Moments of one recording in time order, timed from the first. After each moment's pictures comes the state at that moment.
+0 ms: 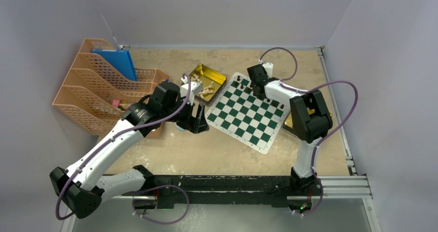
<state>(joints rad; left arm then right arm) -0.64 1.06 1.08 -0.75 0.34 -0.30 0.39 1.94 1.29 -0.33 0.52 0.44</state>
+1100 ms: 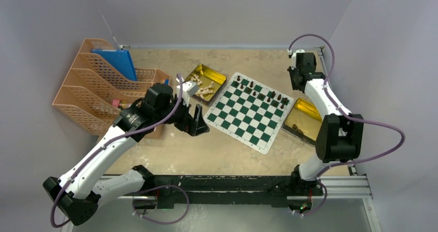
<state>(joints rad) -0.64 0.99 1.08 -0.74 0.39 -0.31 0.03 1.60 1.27 -0.46 0.24 -0.19</state>
